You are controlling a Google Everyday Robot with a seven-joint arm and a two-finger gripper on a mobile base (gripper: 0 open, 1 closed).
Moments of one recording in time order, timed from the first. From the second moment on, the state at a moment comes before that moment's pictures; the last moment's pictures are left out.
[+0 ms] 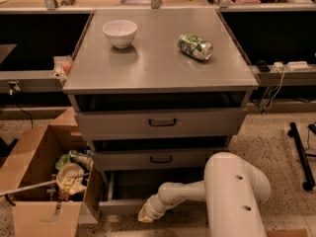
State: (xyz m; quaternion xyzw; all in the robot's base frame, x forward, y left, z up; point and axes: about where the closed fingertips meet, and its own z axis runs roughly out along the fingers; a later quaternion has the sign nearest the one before) arm 0.486 0.059 0.145 -0.64 0.71 0.24 0.17
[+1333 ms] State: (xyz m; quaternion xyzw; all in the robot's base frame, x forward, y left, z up) arm 0.486 0.059 0.145 -0.64 0.71 0.24 0.17
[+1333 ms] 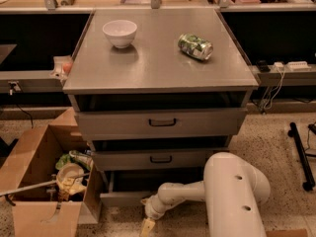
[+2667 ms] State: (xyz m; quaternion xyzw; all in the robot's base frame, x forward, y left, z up) arm 0.526 0.072 0.153 -0.68 0.67 0.24 0.19
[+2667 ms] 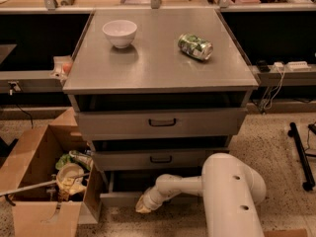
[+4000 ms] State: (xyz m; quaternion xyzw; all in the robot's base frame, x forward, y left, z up) arm 0.552 0.061 0.153 -0.66 0.69 0.21 0.23
